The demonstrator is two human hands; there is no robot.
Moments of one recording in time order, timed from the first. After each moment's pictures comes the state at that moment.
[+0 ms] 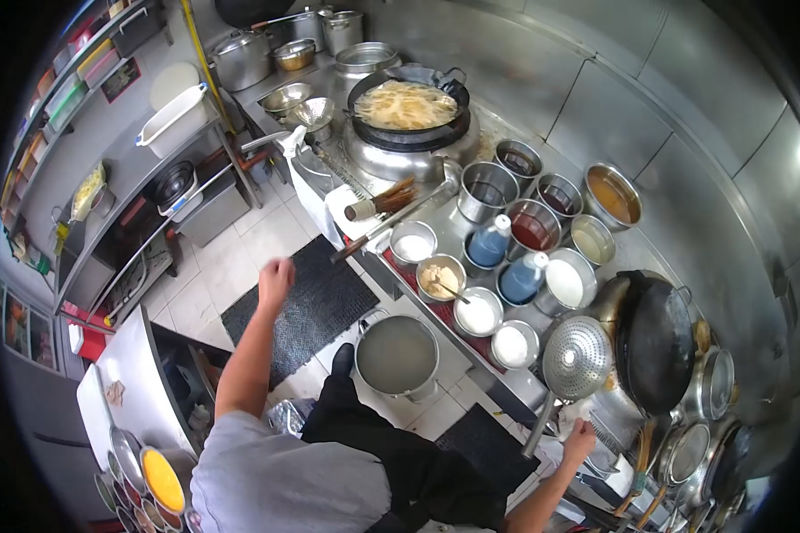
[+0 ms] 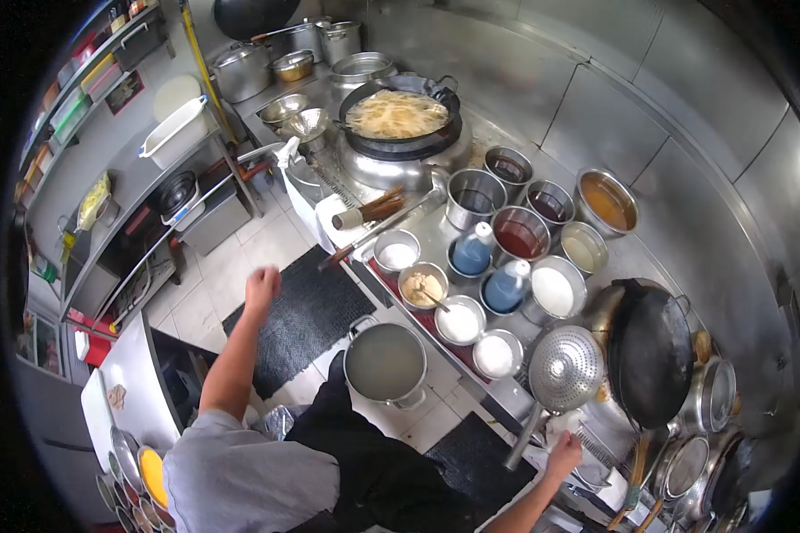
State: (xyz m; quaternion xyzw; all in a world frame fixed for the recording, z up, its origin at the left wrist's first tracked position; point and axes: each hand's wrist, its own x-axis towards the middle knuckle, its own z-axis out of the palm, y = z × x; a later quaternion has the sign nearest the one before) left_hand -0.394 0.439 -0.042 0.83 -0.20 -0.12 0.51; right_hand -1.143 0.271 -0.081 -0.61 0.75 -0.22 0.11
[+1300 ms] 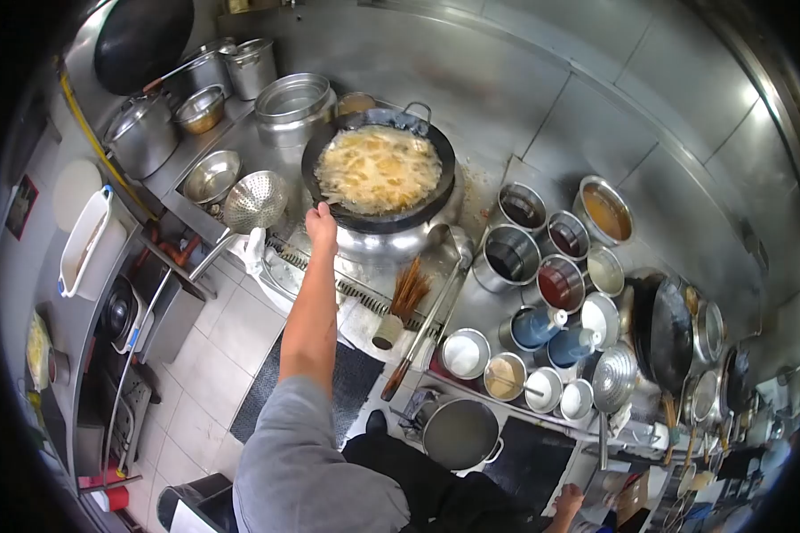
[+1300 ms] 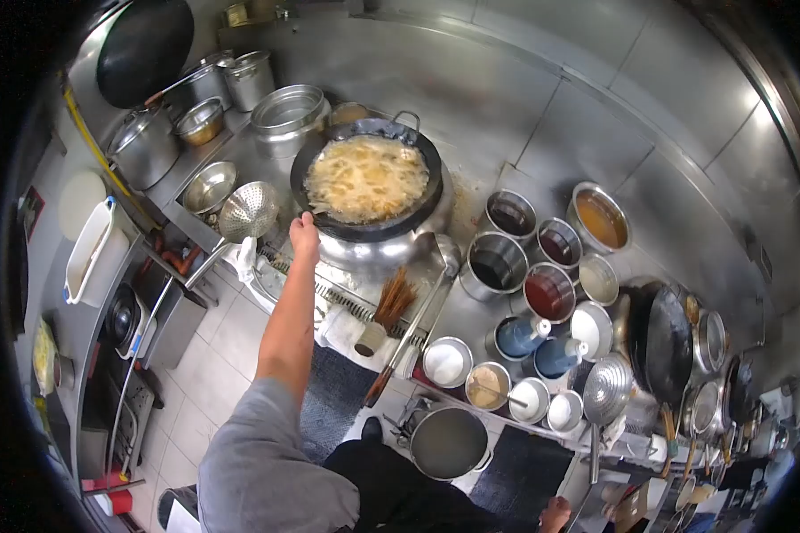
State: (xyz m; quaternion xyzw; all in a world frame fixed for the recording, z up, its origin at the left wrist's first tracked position) left_hand -0.086 -0.015 -0.056 0.71 -0.14 -0.20 0.66; right_hand -0.920 0.460 -0.097 -0.27 0.91 -0.21 0.24
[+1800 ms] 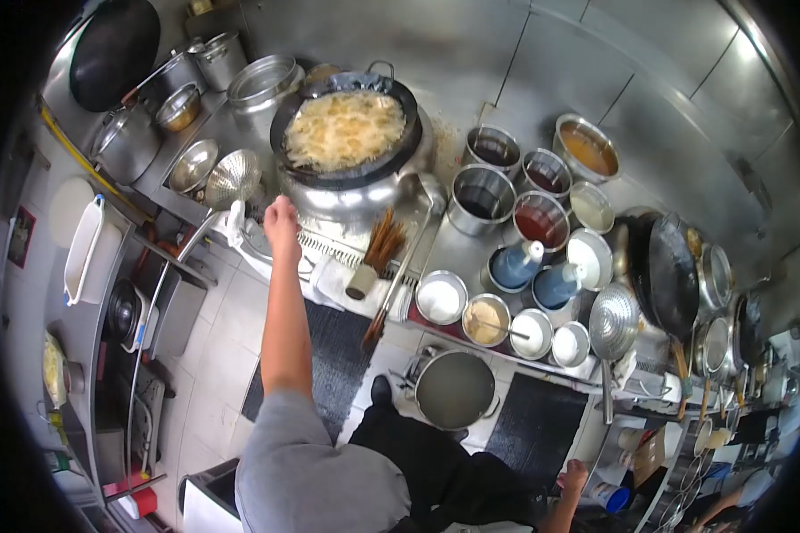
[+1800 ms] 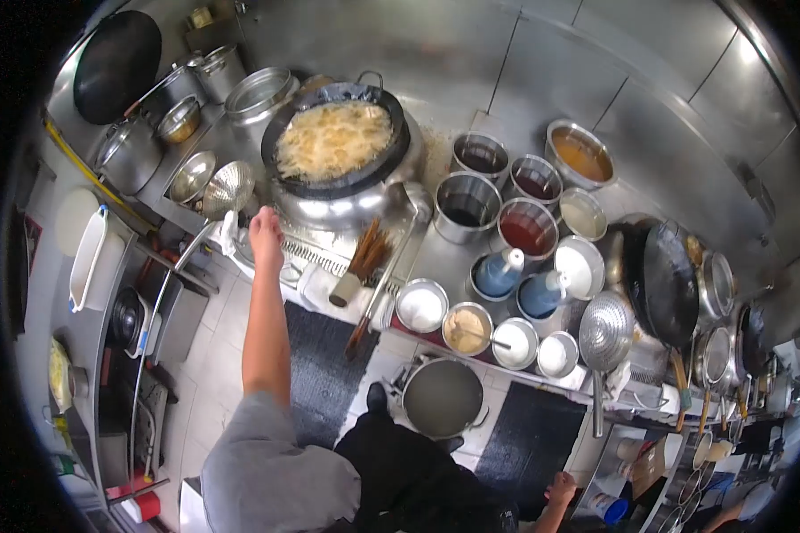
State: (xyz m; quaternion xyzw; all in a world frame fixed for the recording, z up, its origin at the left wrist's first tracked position) left_hand -0.159 0.115 -0.016 0.59 -0.20 -0.26 0.74; right_hand -0.986 0.536 -0.129 -0.19 0.90 -0.24 0.31
